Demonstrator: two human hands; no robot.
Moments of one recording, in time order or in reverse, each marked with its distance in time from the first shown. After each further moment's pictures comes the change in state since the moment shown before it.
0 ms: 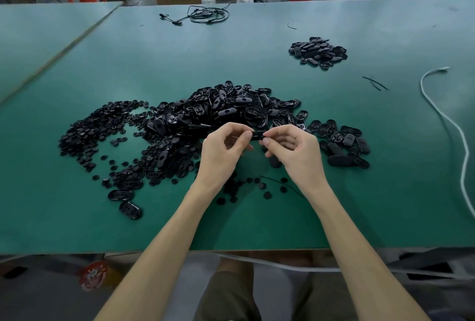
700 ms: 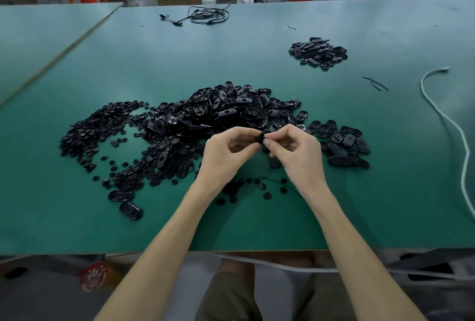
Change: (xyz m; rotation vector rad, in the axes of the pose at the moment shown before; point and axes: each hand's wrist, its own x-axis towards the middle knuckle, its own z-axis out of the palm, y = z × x) left_hand -0.004 0.004 0.000 -0.020 -0.107 0.014; right_hand -0.003 0.000 0.000 -0.105 0.064 -0.029
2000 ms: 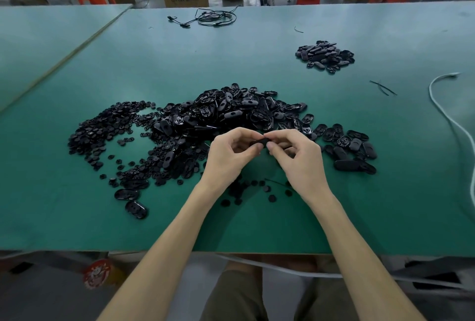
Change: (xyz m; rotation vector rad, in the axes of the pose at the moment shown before) left_hand 0.003 -0.005 -0.001 -0.068 0.025 -0.037; right_hand -0.001 -0.001 0.005 -0.101 -0.058 -0.086
